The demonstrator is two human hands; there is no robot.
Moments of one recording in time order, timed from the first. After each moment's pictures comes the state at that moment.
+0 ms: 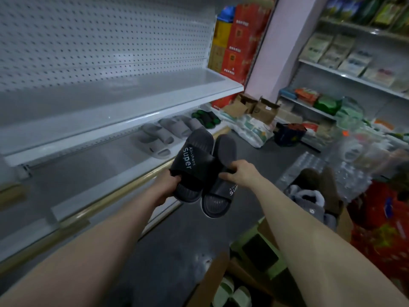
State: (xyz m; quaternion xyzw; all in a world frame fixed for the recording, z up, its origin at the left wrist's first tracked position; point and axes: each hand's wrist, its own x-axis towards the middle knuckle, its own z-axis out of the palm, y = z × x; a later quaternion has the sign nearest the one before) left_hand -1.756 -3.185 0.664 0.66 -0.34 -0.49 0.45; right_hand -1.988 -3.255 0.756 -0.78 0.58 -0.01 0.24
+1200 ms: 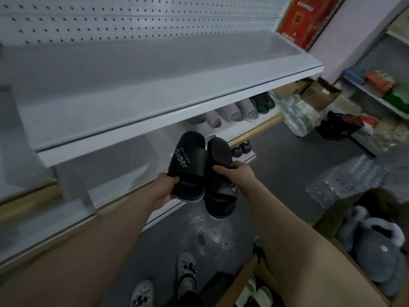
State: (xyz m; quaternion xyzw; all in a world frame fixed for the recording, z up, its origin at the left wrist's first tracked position) left_hand -1.569 -3.211 0.568 0.62 -0.08 -0.60 0.50; right_hand -1.757 -3.331 0.620 -0.62 0.63 -0.09 0.45
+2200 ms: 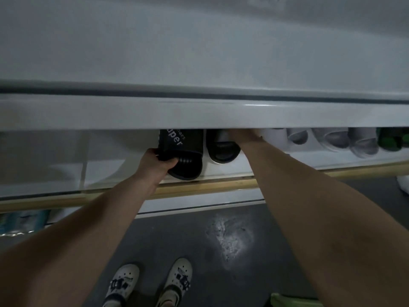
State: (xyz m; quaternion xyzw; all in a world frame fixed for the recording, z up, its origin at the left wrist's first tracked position) left_hand -1.466 -3.278 0.427 0.75 0.06 -0.33 0.57; right_hand -1.502 -3.518 0.451 -0.85 0.40 0.03 0.35
